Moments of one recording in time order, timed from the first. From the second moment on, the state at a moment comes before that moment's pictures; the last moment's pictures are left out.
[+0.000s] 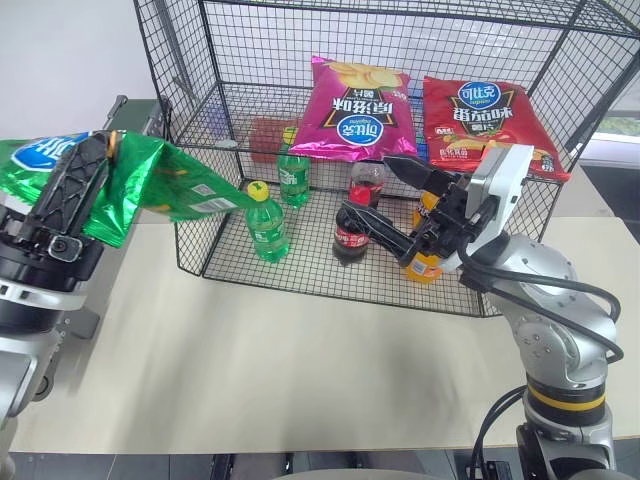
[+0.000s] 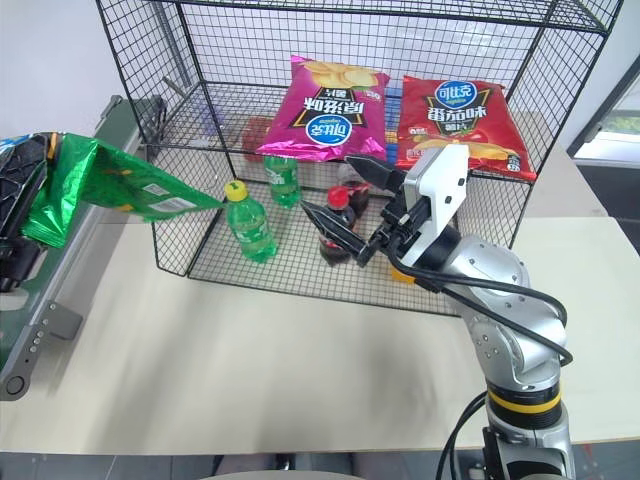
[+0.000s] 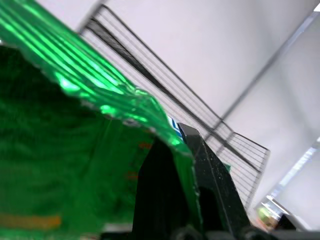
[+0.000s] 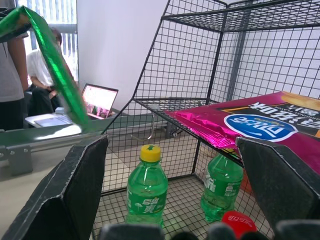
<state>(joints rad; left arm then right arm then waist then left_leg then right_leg) 0.09 0.78 0.65 -0.82 -1.97 0.32 0.15 -0.42 -0.46 -0.05 -0.62 0.64 0.56 0.50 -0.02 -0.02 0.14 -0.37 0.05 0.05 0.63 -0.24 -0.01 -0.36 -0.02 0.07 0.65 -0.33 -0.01</state>
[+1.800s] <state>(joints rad) -0.73 0.51 0.32 -0.32 -1.41 0.55 0.05 -0.45 -0.50 -0.09 -0.68 0.77 0.64 0.36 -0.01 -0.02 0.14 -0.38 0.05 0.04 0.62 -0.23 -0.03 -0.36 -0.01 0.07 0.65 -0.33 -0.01</state>
